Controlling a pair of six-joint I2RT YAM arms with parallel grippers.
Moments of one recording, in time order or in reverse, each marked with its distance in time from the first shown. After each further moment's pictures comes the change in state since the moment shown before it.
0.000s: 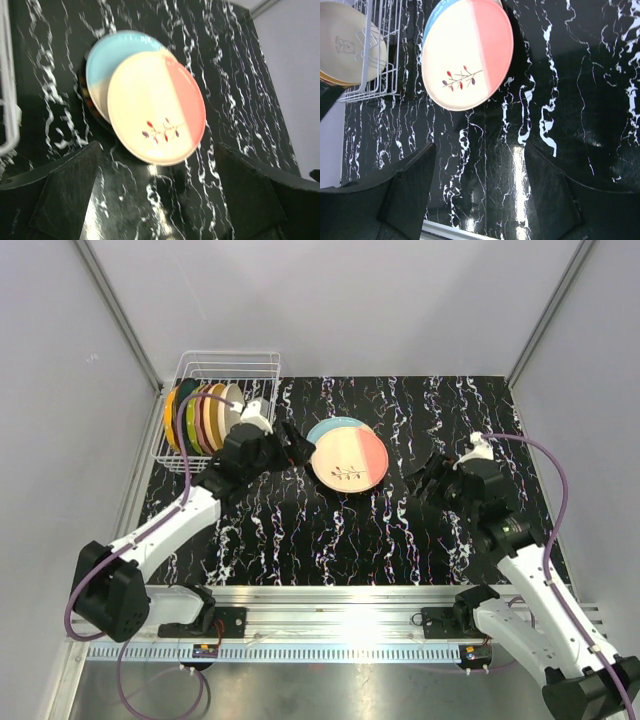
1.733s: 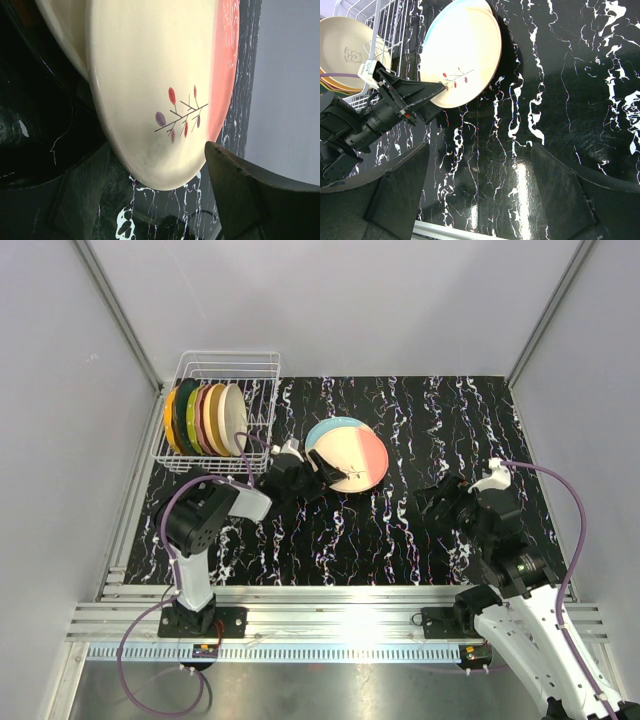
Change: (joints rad) left arm -0.069 0.609 -0.159 0.668 0.171 -0.495; right arm 0.000 -0.276 -0.146 -0.055 0.054 0.022
